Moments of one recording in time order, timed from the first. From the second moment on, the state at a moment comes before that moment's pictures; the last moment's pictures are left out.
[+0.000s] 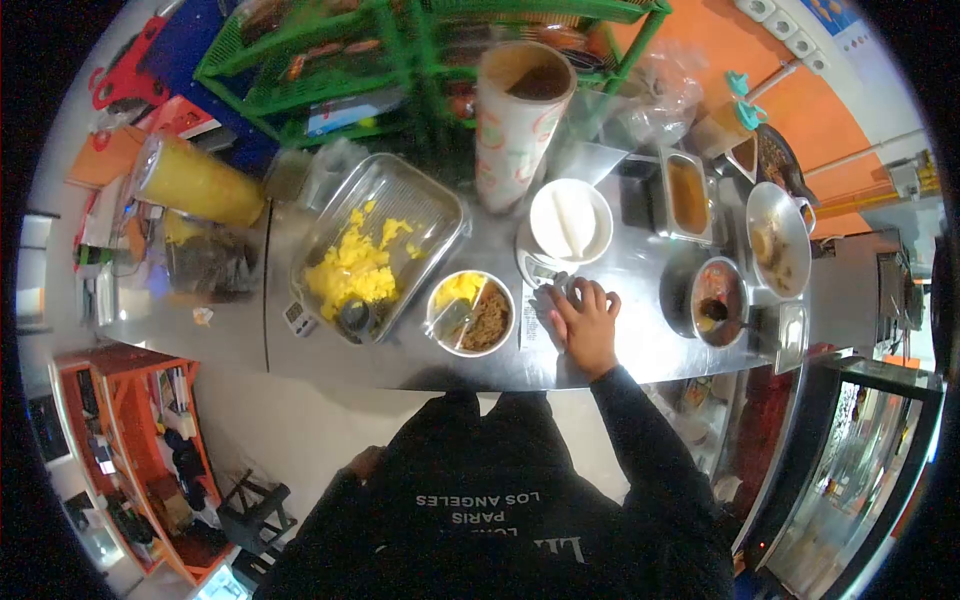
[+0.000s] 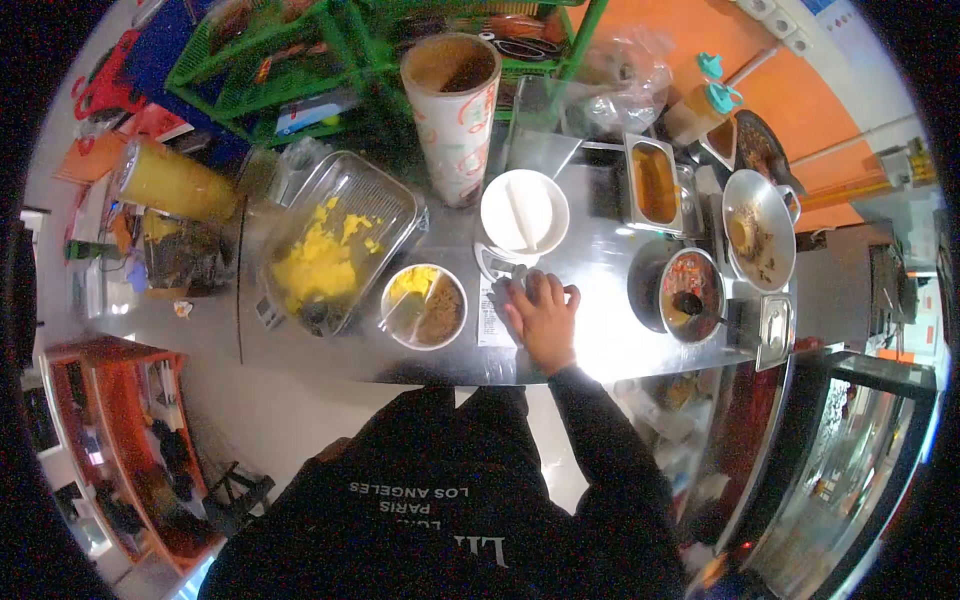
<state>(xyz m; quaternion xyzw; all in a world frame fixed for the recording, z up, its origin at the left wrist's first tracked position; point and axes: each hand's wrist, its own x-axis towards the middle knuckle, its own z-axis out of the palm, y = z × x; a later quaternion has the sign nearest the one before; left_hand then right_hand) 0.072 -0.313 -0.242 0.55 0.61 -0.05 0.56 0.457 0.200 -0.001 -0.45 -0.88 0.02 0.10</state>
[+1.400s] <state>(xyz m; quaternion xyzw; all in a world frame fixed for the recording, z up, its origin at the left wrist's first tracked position) 0.254 -0.045 -0.233 0.47 0.74 -0.11 0.47 0.997 0.303 0.046 -0.77 -0.63 0.05 0.11</state>
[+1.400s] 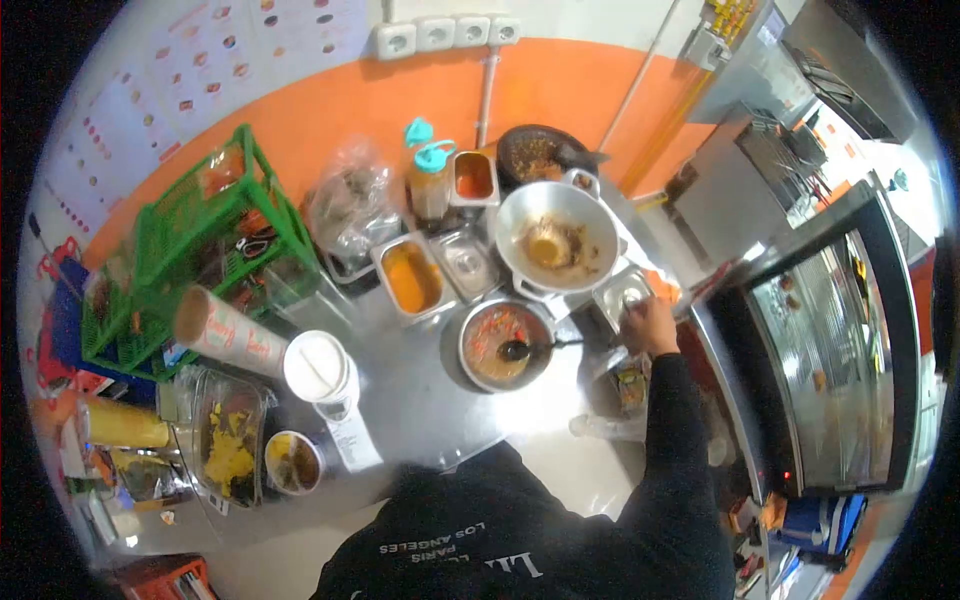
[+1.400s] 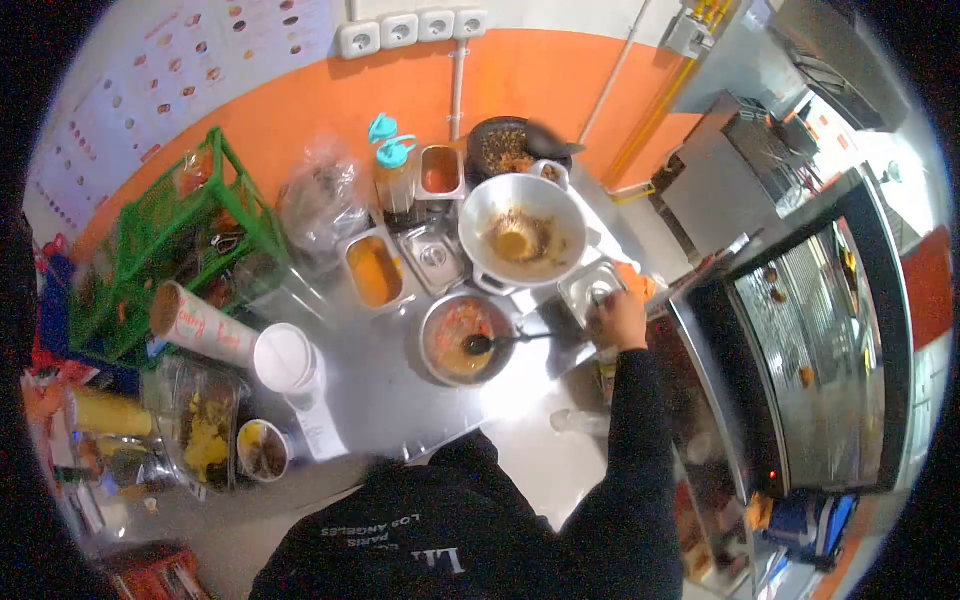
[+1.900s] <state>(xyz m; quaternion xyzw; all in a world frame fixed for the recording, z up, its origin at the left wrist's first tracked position) 0.344 -0.092 -0.205 0.62 0.61 -0.09 0.49 0.939 0.285 0.141 -0.68 -0.68 0.08 0.24</state>
